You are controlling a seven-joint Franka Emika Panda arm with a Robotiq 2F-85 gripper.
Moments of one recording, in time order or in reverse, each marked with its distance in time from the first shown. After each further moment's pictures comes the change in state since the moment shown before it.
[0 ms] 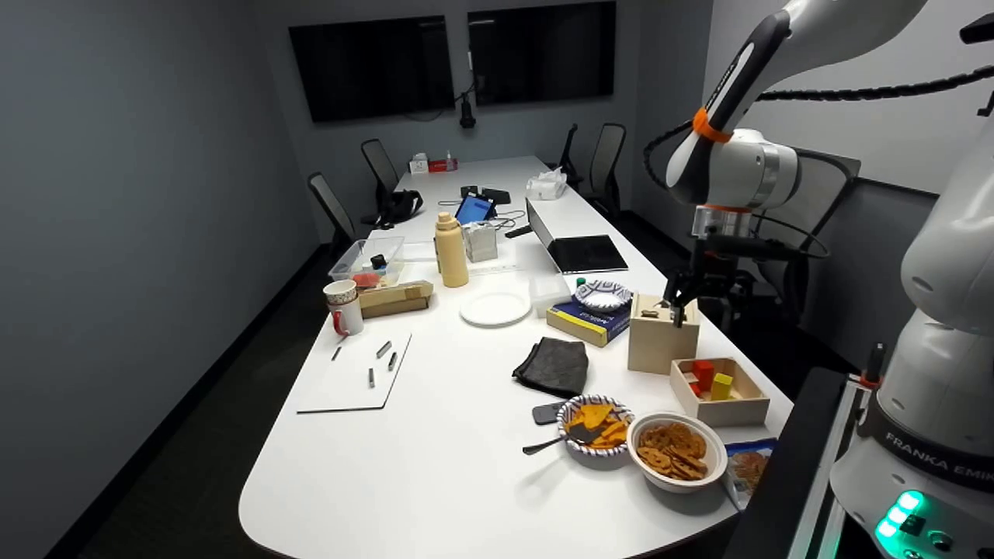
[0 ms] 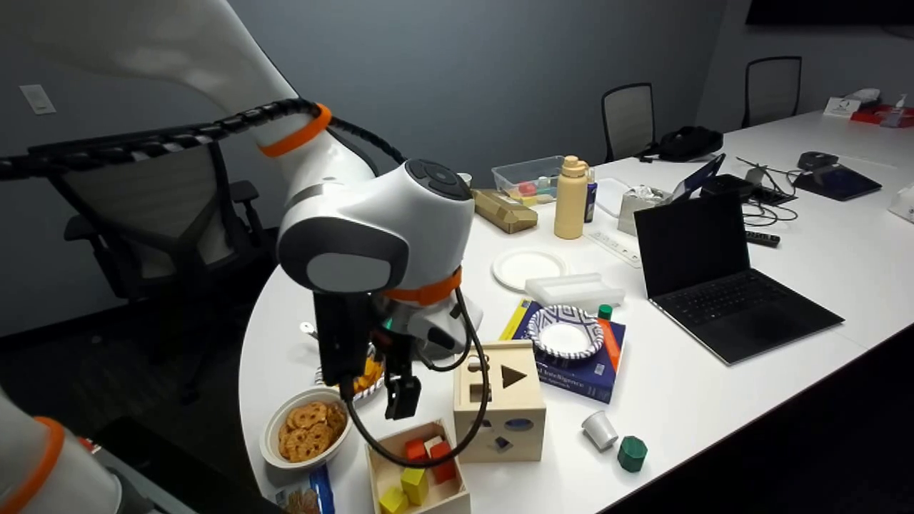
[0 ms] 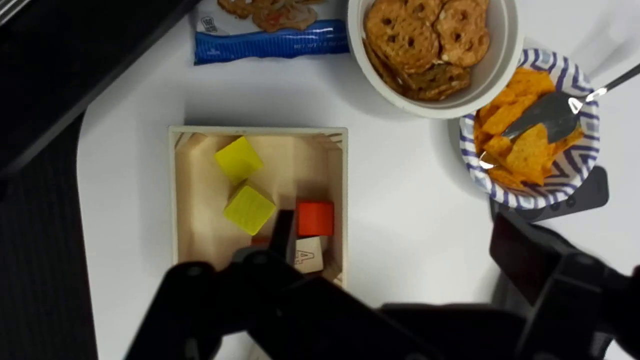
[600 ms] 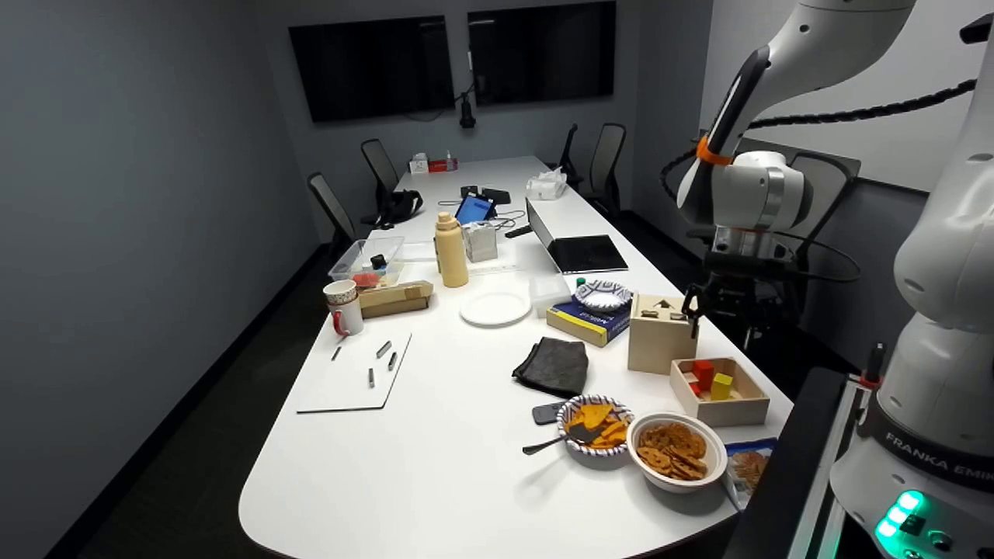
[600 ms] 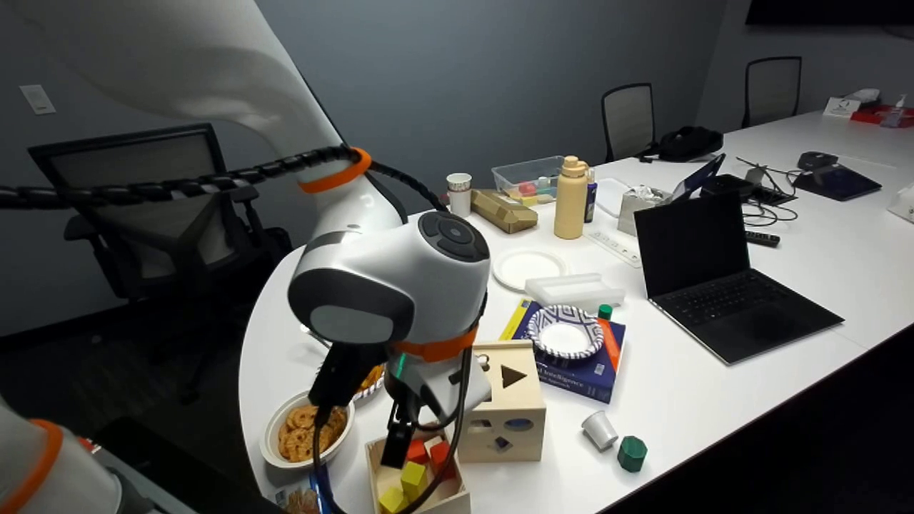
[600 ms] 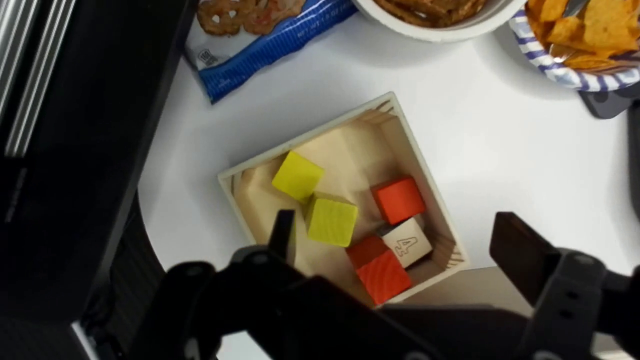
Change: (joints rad) arm -0.052 0.134 -0.026 0.000 0.110 0.117 0.262
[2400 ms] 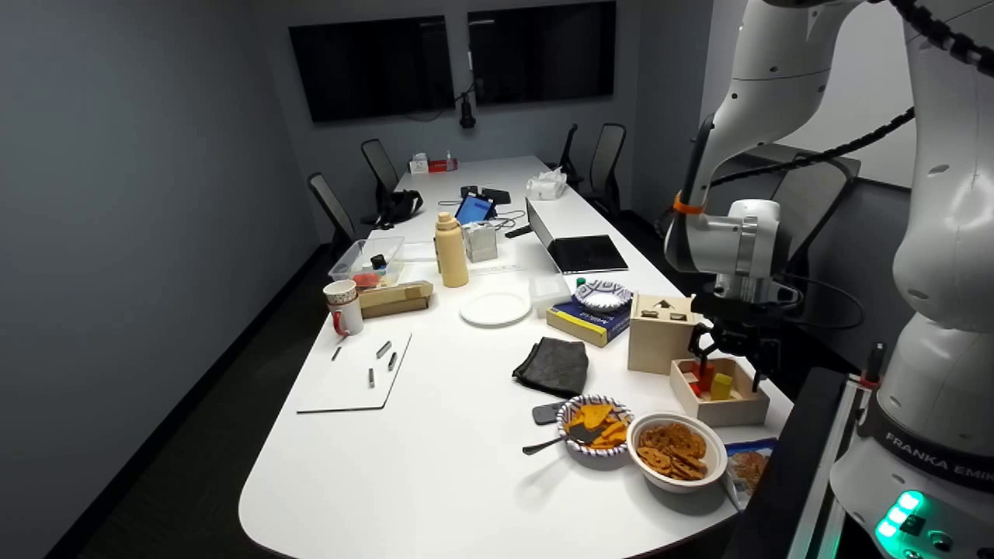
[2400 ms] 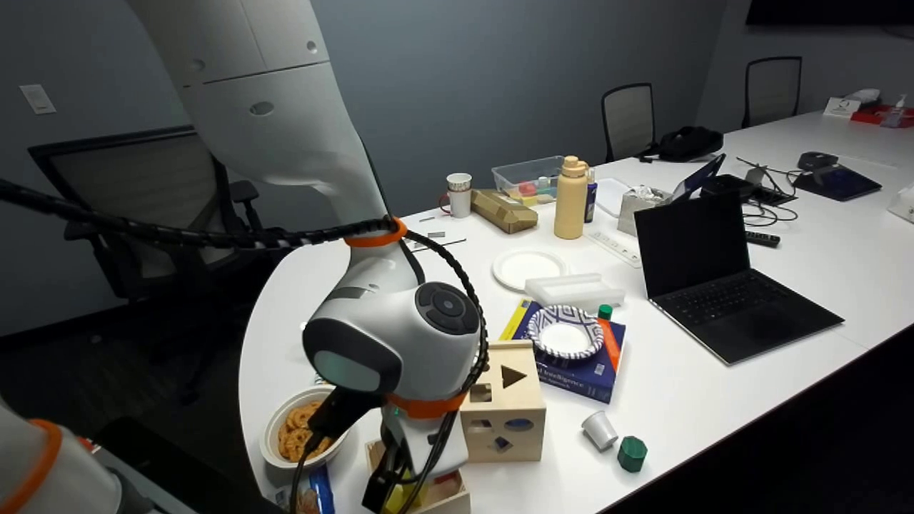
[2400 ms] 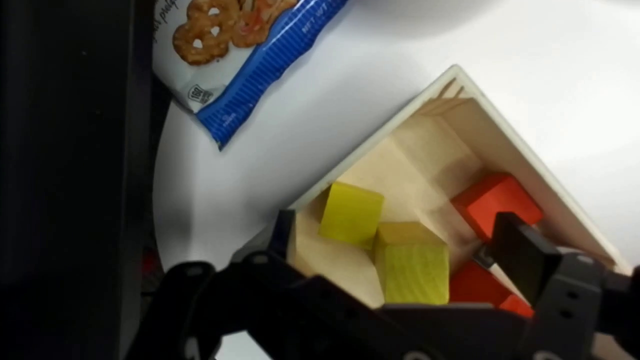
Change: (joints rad) arm -0.007 0.288 0.081 0.049 0.296 0.154 0.037
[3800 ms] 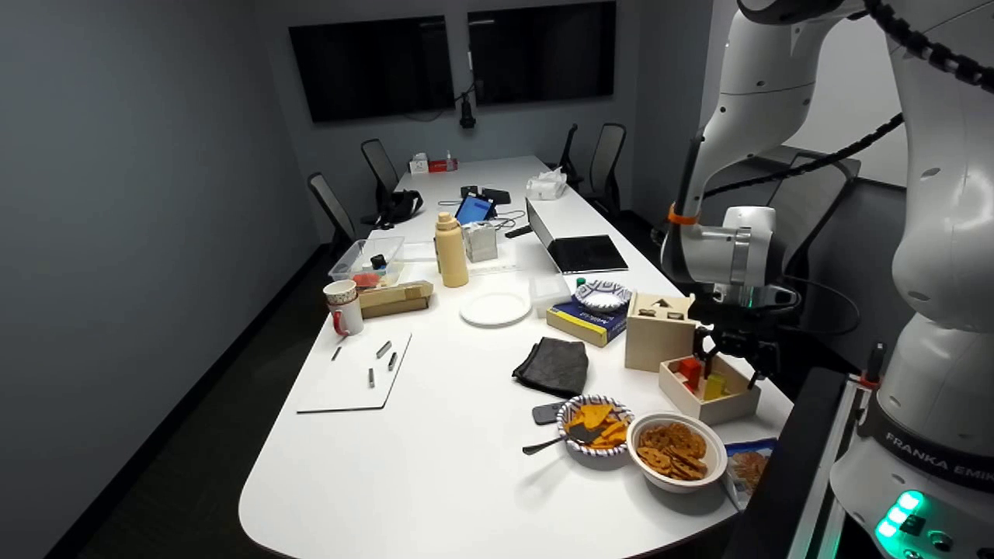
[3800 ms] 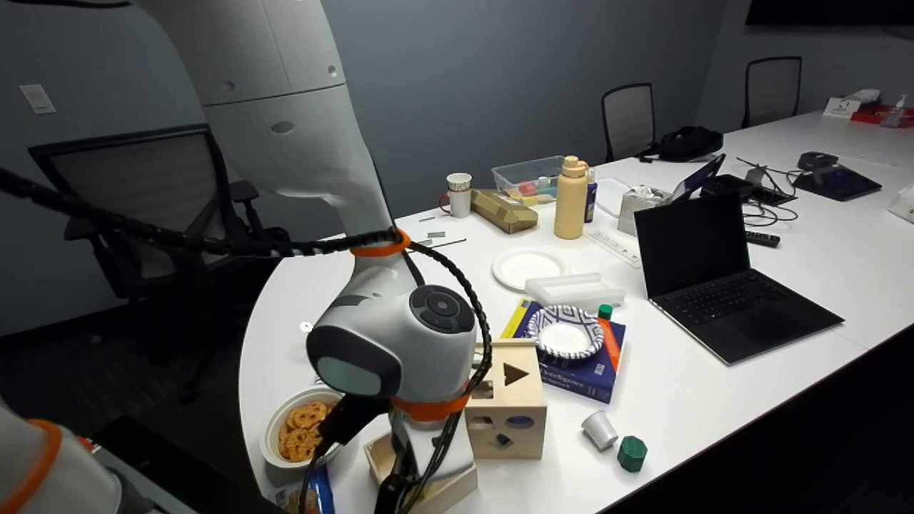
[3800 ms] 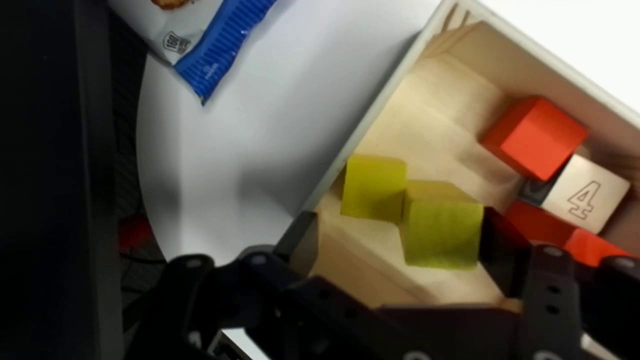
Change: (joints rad) arm -0.006 0.061 0.027 0.022 0.031 0.117 0.025
